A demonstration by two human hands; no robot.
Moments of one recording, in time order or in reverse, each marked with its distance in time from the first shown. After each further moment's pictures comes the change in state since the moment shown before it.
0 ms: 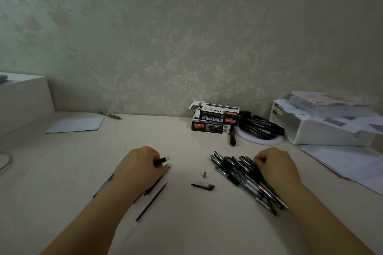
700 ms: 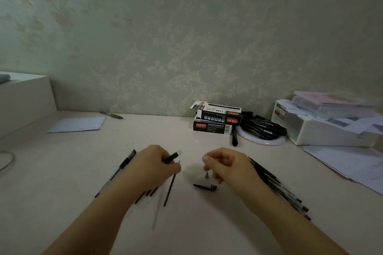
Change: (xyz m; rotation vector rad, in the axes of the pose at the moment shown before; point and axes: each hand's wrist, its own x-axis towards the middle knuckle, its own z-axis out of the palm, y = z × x) left_hand -0.005 0.016 -0.006 -0.309 -0.084 0.000; right_hand -0.048 -0.084 0.010 0.874 -0.390 -0.106
